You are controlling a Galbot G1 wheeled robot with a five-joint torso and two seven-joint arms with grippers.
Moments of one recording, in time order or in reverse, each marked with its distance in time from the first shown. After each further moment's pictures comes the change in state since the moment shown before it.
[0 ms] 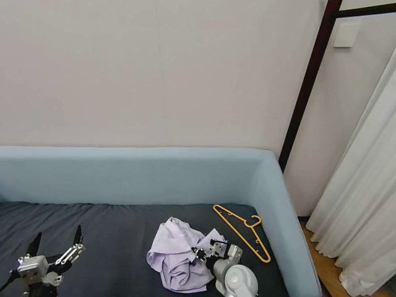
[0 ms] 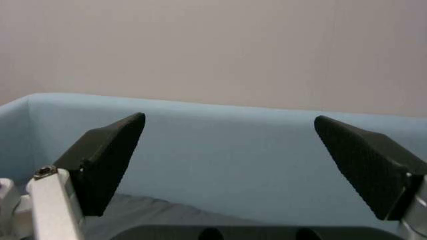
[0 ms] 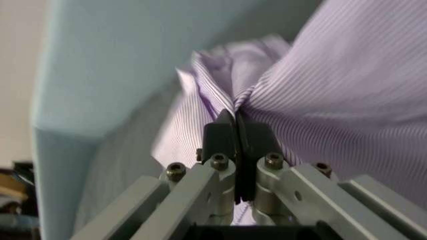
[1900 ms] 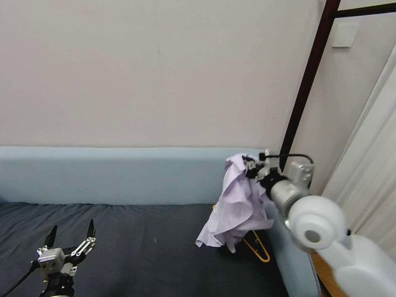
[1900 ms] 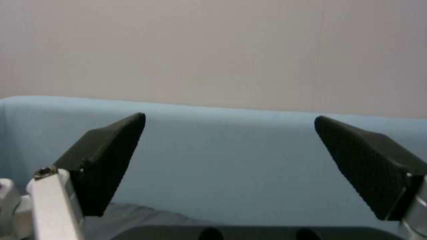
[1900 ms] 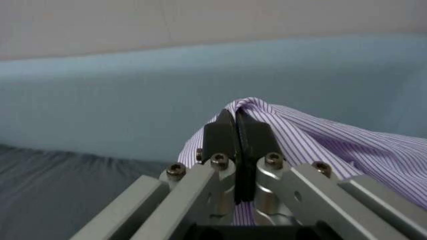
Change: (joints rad) left arm -0.079 0.025 0.068 0.087 0.039 -0.043 -0.019; right arm 0.394 -0.490 -0.223 0.504 0.014 -0.182 0.473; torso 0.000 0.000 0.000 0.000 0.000
